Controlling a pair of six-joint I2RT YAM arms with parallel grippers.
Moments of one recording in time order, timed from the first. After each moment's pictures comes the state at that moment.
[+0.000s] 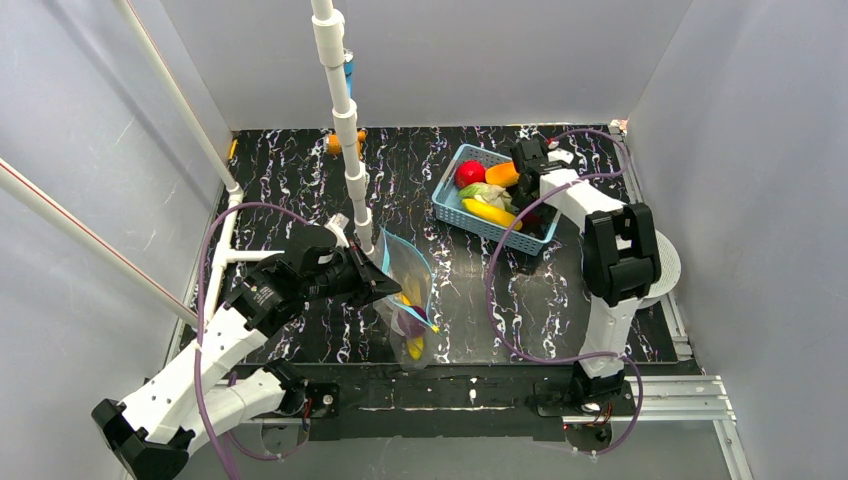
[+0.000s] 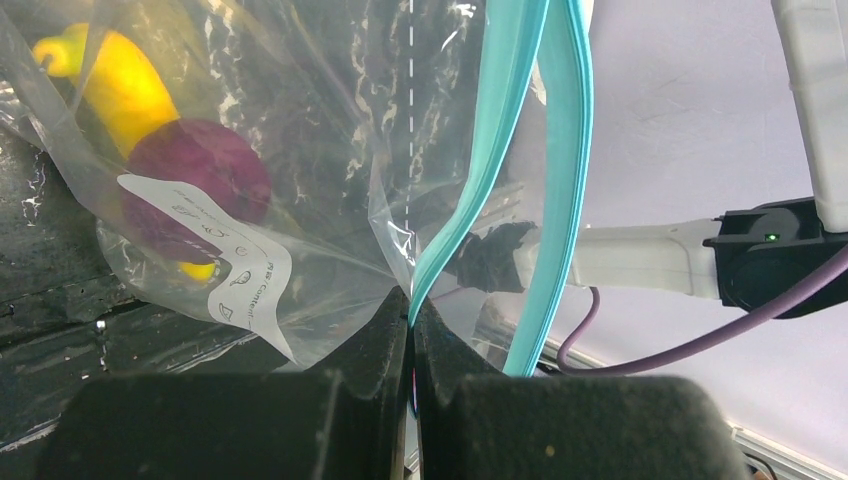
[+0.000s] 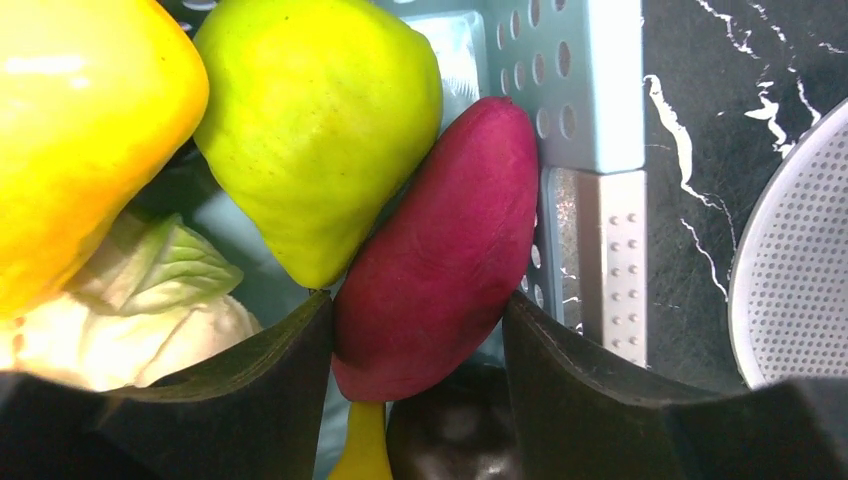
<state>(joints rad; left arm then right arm) -0.69 0.83 0.89 -0.69 0.25 -1.18 0.29 1.96 1.46 -0.64 0.48 0.71</state>
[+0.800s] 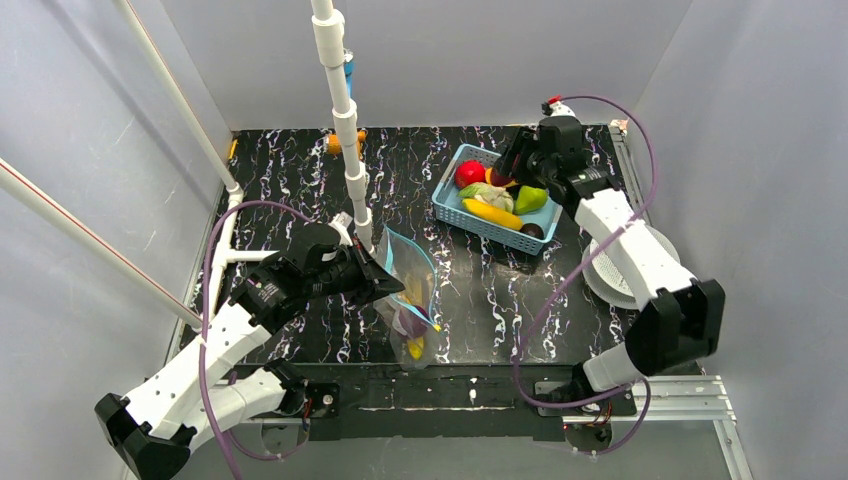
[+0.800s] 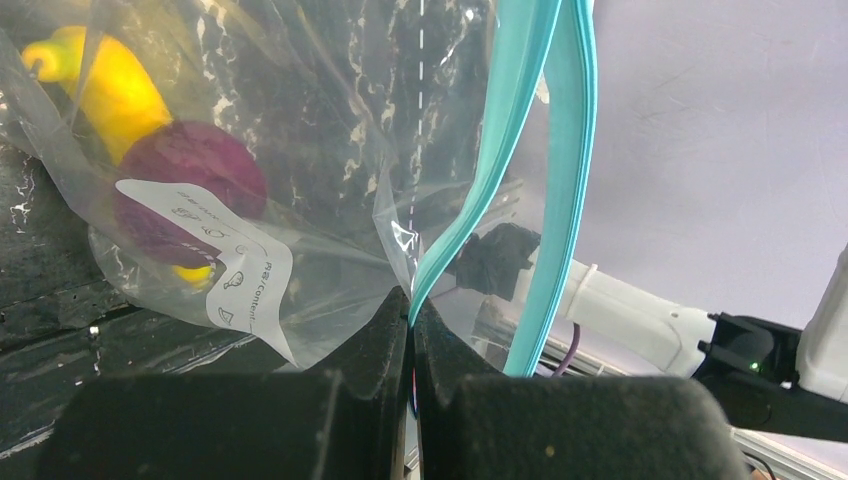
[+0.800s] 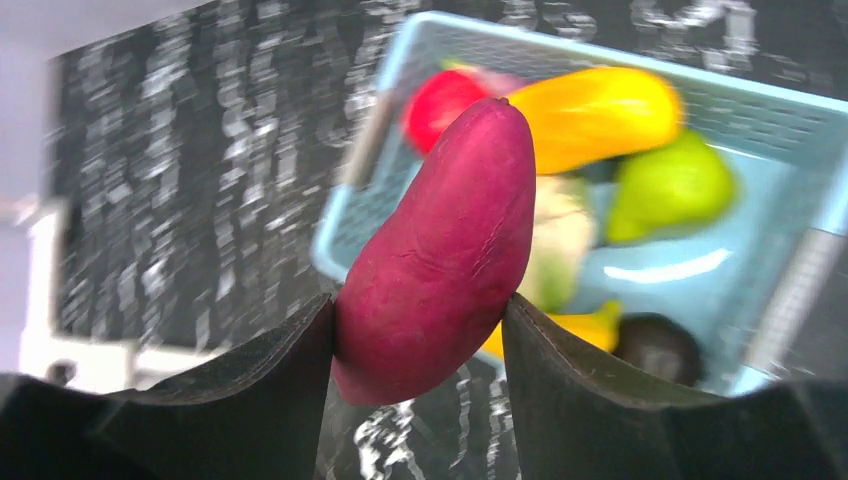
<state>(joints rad) -0.69 0.86 0.89 -0.66 0.26 -1.17 0.34 1.51 1.39 -0.45 0.10 0.53</state>
